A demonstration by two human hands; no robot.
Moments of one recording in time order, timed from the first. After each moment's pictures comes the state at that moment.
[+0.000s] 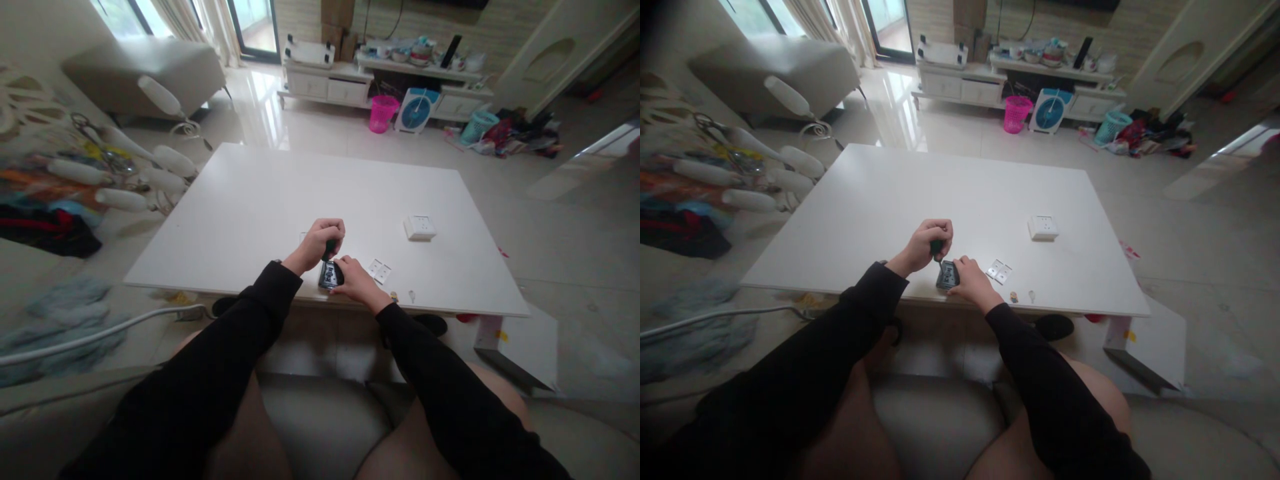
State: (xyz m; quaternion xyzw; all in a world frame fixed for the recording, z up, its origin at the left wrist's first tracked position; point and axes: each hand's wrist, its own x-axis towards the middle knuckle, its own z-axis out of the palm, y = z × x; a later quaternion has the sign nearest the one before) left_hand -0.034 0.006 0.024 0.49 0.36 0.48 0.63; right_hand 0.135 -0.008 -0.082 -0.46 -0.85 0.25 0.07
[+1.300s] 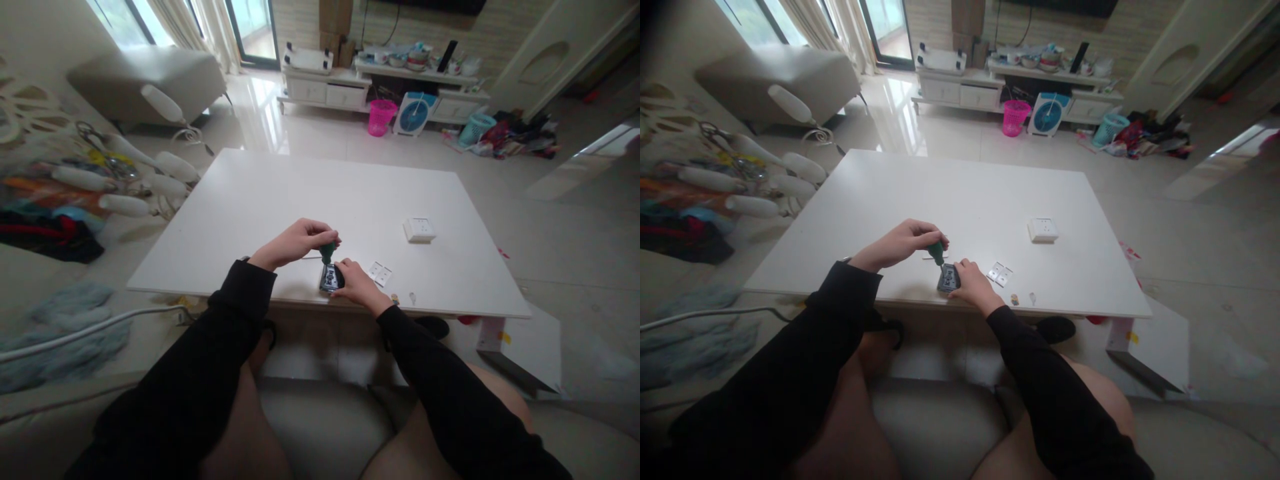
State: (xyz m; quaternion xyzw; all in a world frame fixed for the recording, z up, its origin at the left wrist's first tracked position) left_hand -0.083 0.003 0.050 0.63 0.40 0.34 0.57; right_hand 0.135 -0.007 -0.079 -0.46 -0.85 0.25 0.06
